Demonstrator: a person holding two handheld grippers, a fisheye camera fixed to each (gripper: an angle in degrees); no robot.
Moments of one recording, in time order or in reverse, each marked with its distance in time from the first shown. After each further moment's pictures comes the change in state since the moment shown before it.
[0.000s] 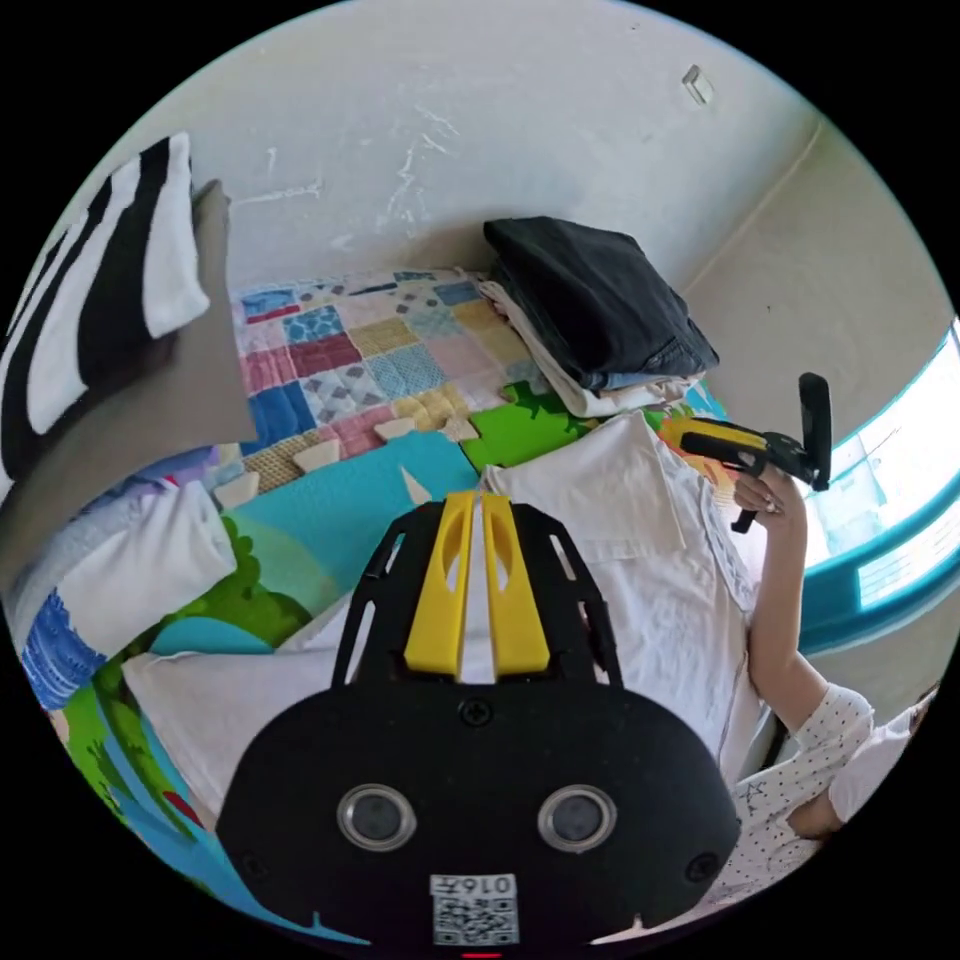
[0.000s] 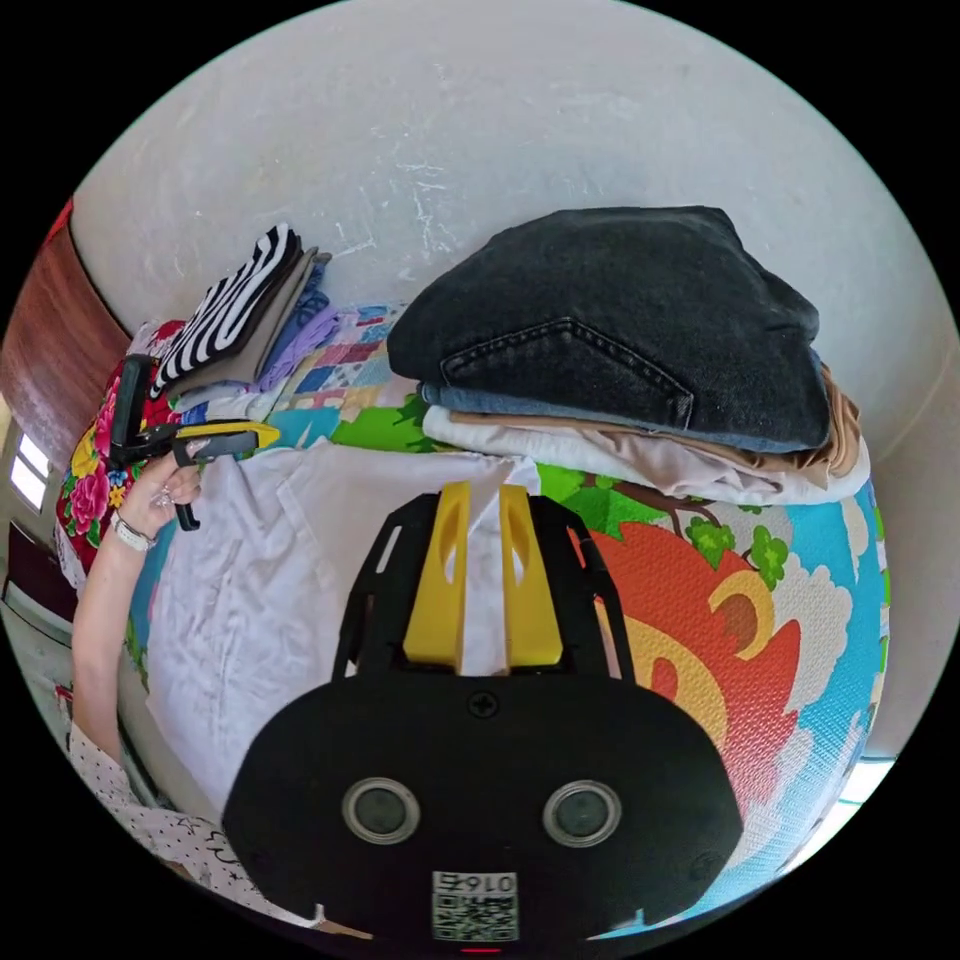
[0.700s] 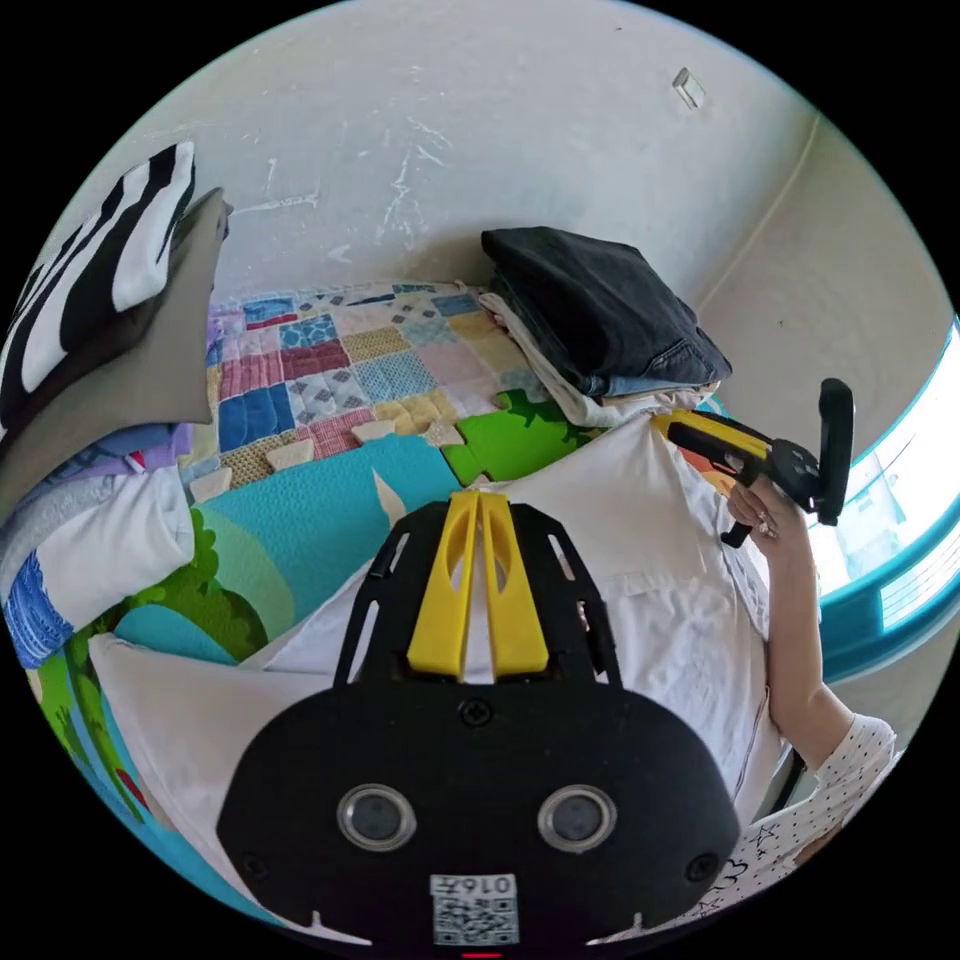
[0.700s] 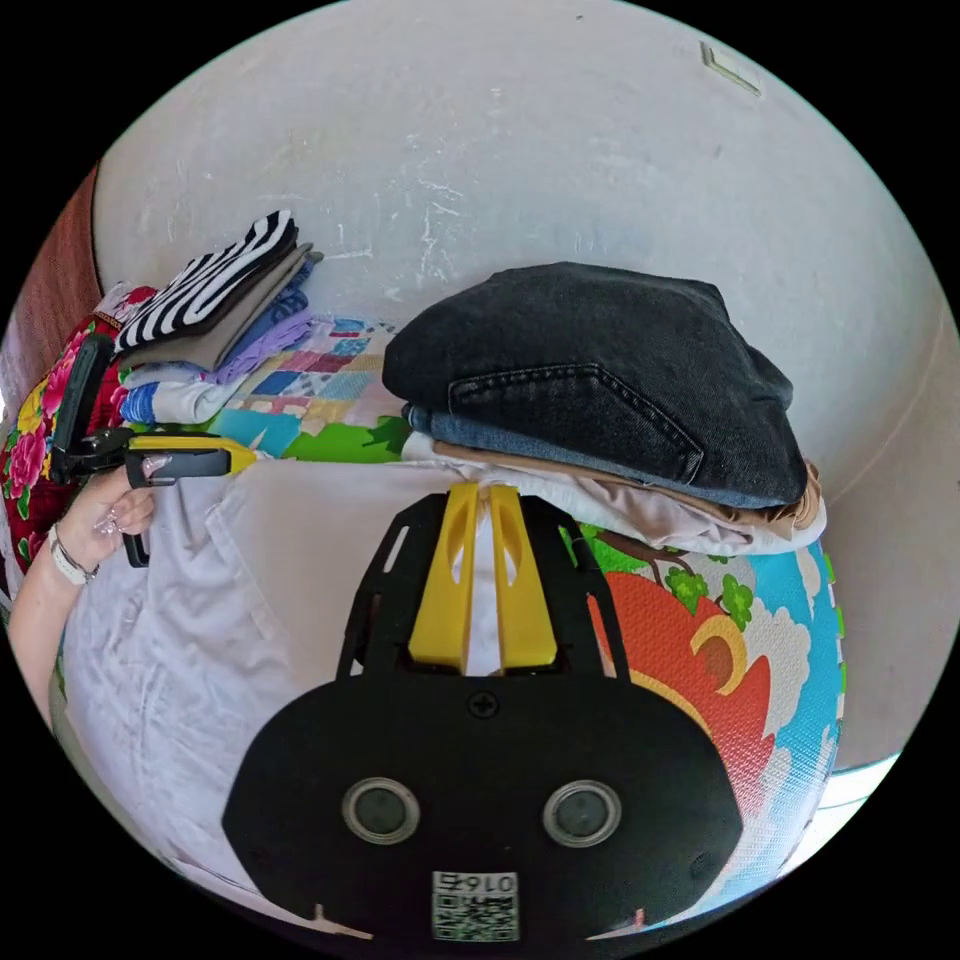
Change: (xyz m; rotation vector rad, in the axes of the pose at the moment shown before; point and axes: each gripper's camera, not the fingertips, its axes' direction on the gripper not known) left arm -0.015 0.018 0.084 0.099 -0.114 -0.028; right arm -0.032 0.036 0.079 0.138 0.211 -0.095
